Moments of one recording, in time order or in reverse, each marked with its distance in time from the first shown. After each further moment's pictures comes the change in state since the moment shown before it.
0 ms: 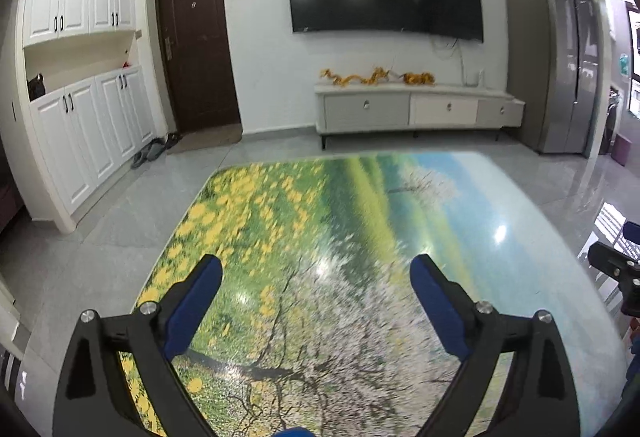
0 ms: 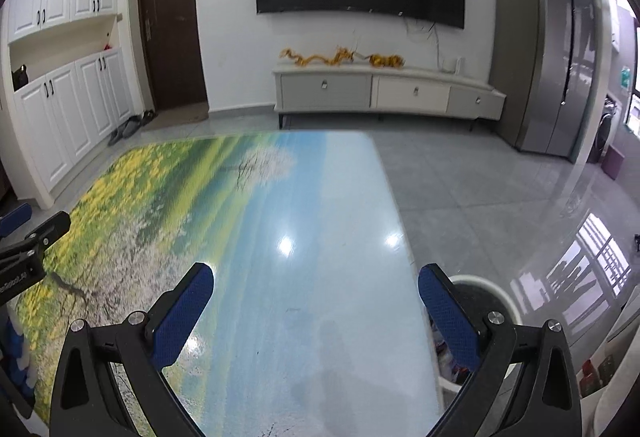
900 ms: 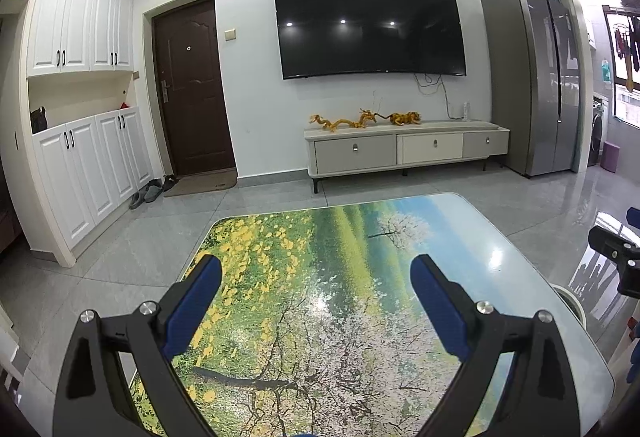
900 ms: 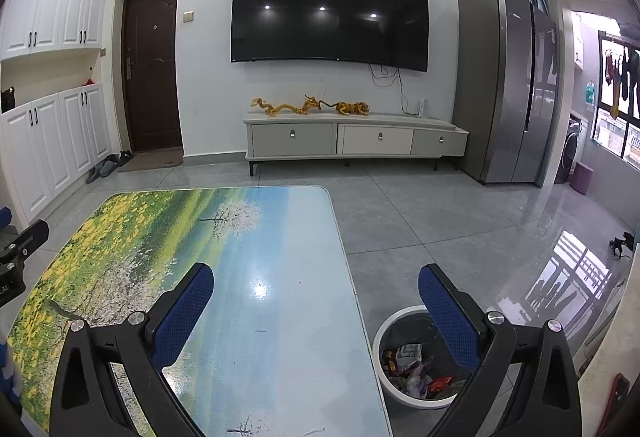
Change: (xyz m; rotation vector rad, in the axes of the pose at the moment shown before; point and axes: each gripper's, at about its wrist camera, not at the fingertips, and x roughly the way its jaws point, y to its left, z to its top) left arm -0.064 -0.011 0.014 0.030 -0.153 -0.019; right arm -0.064 -0.014 0.005 0.023 -0.162 -0.102
